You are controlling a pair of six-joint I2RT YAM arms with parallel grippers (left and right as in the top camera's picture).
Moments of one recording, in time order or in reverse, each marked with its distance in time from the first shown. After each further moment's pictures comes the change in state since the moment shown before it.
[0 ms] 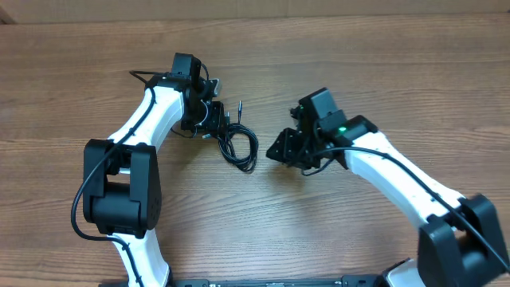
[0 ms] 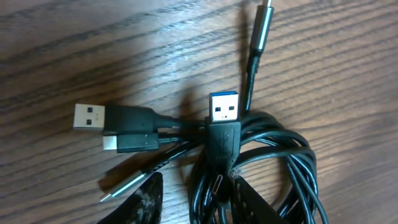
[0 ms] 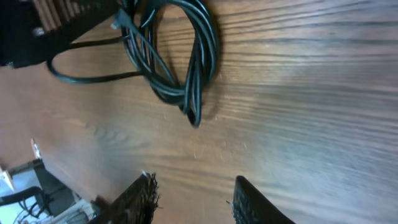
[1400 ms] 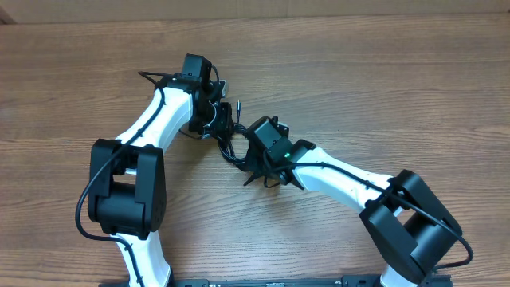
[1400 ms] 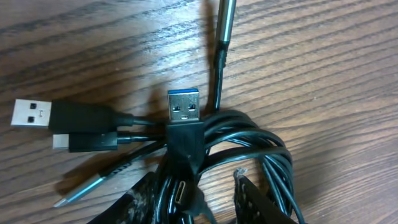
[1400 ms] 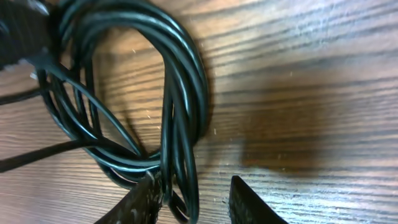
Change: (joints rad) left arm -0.053 0.000 0.000 0.005 -0.004 -0.054; right arm 0.259 0.188 -0.021 0.260 0.446 0.310
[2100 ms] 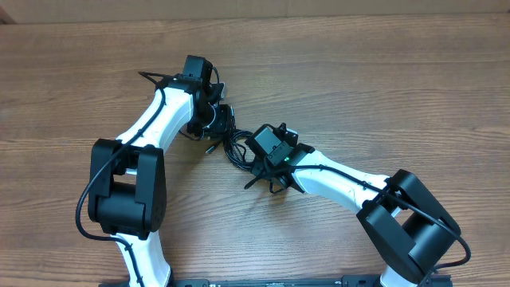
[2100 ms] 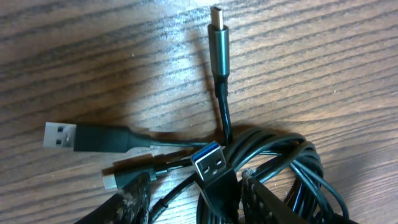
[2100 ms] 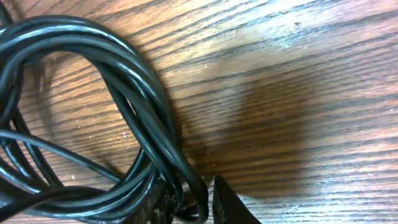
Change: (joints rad) left arm 0.000 0.000 0.000 -0.029 -0.040 0.000; right arm 0.006 0.005 -0.031 -0.067 0.101 0.064
